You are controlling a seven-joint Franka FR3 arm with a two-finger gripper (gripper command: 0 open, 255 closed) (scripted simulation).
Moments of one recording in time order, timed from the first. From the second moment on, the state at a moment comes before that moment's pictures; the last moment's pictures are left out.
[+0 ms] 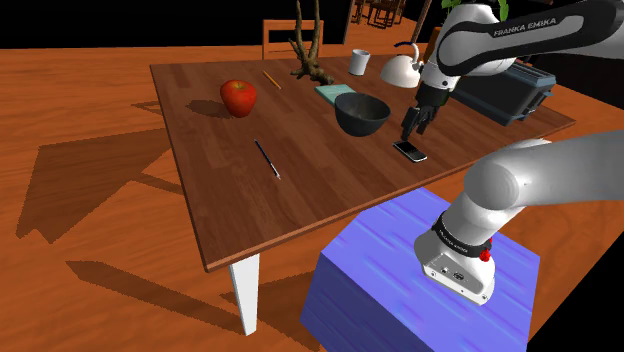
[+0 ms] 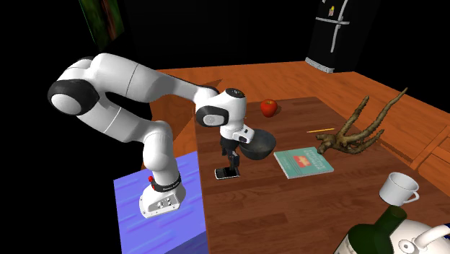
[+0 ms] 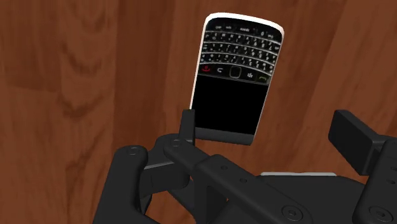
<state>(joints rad) -0.30 -0.79 -0.24 -2.86 -0.14 2.02 -0.25</state>
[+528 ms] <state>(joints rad) -0.33 -0.70 -0.28 -2.94 -0.17 2.20 -0.26</state>
